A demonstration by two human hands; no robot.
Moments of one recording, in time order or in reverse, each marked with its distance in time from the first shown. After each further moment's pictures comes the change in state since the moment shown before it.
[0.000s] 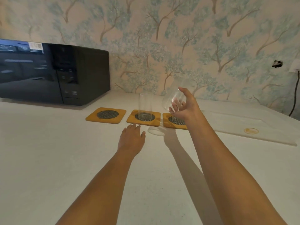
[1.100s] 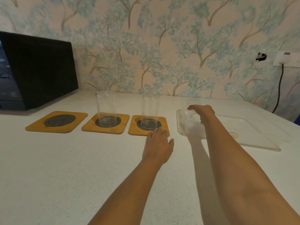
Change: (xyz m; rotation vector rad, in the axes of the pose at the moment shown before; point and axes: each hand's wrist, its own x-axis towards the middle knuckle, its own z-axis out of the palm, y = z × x) left_hand 0.048 0.192 0.078 -0.164 -0.053 0.222; right_hand 0.106 -0.128 -0.154 -1.067 0.570 -0.202
